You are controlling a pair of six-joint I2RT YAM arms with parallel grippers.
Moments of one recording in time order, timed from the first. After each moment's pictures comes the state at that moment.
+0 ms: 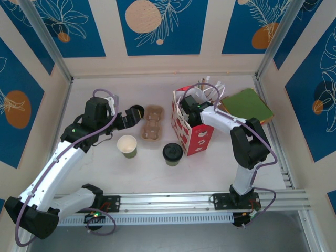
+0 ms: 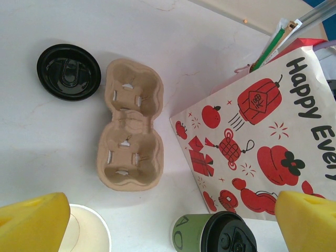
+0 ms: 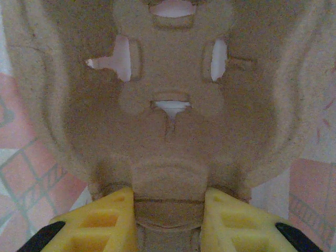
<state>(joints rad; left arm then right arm) -0.42 1.03 1.09 -0.70 0.16 -0.61 0.53 1.80 1.26 -0.79 -0.04 0.18</state>
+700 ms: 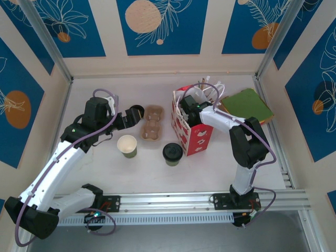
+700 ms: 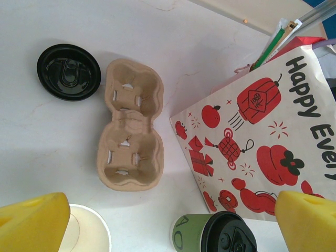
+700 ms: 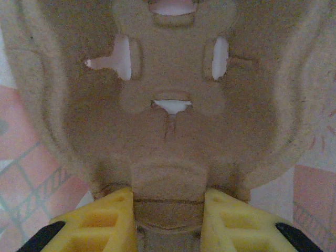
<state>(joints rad) -0.42 1.03 1.09 -0.70 0.16 -0.61 0.53 1.82 1.27 -0.78 -0.04 0.18</state>
